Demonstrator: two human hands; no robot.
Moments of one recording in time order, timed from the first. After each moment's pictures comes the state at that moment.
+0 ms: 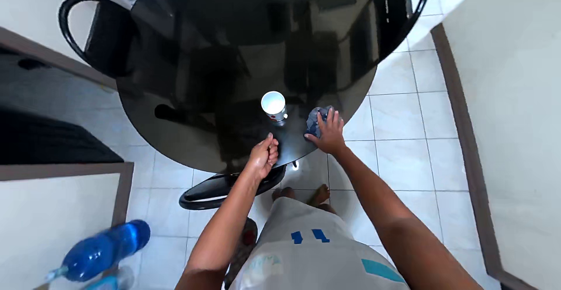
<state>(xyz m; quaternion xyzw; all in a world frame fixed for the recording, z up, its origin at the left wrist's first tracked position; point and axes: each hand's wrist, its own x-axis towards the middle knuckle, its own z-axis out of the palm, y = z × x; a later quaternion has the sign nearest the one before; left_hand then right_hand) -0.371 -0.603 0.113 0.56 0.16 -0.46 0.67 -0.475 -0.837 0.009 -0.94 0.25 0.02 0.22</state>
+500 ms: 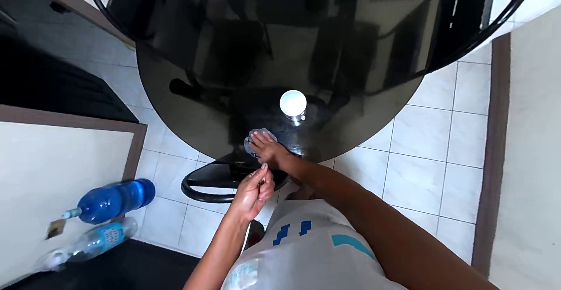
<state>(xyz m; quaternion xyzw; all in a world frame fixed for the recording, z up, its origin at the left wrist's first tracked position) -0.418 -0.547 0.165 0.45 0.17 -0.42 0.77 -0.361 -0.665 0.009 -0.91 -0.23 0.18 0.30</state>
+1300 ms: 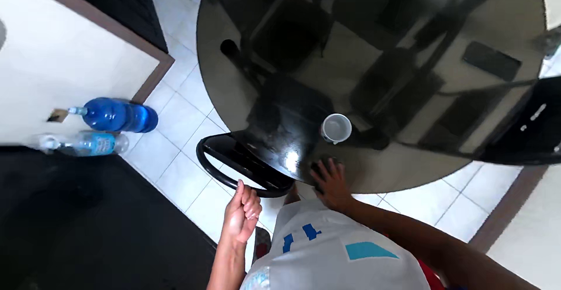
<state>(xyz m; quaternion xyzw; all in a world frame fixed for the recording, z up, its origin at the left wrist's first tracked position) -0.473 -0.517 0.163 0.29 0.34 -0.10 0.89 -0.448 -0.811 0.011 -0.92 -0.25 0.18 0.23</state>
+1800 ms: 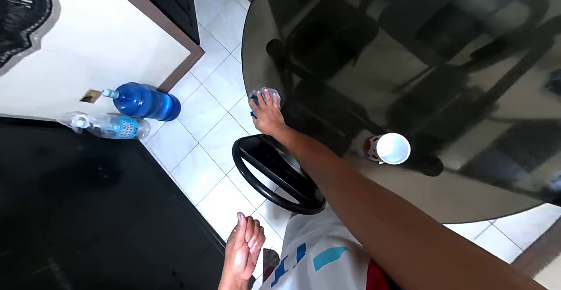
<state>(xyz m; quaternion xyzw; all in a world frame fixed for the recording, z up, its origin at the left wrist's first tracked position) -0.519 -0.445 0.162 0.33 0.37 -0.01 0.87 -0.193 -0.441 -0.019 -0.92 -0.31 0.15 0.20</state>
